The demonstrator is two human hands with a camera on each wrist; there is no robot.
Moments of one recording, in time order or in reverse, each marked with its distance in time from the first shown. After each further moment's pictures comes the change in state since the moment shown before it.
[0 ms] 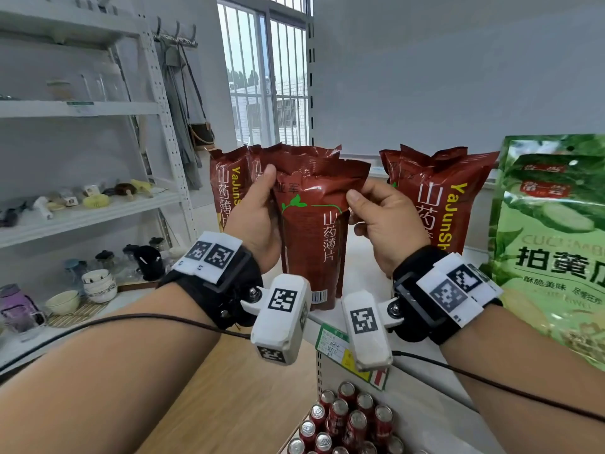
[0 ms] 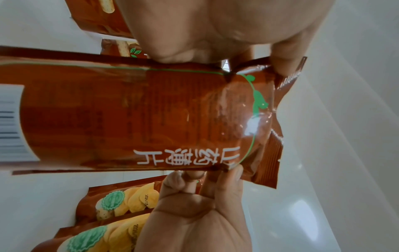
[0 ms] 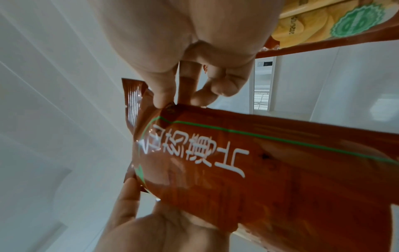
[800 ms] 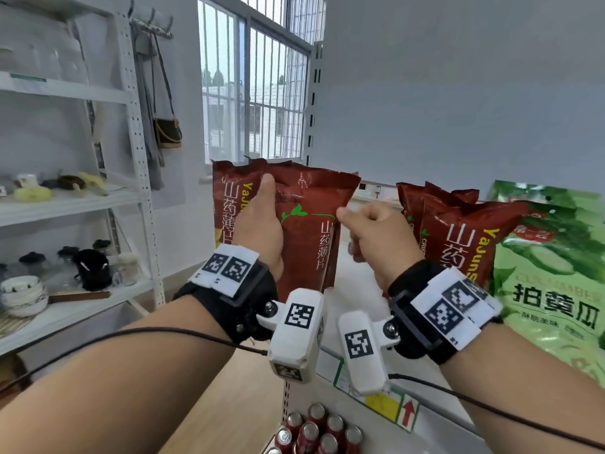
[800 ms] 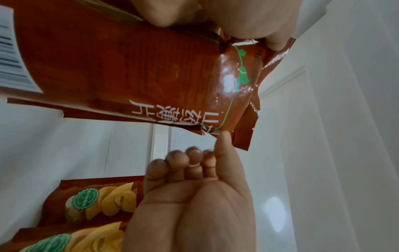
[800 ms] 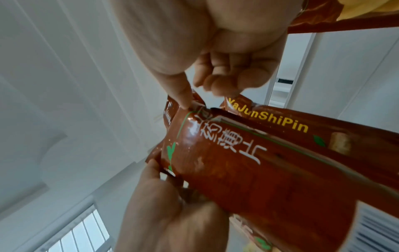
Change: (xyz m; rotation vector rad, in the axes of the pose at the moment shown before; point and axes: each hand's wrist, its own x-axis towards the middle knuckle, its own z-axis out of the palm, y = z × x) left_hand 0.048 0.007 -0.042 0.169 0.115 0.080; right_hand 0.022 -0.007 0.047 -0.337 0.160 0.130
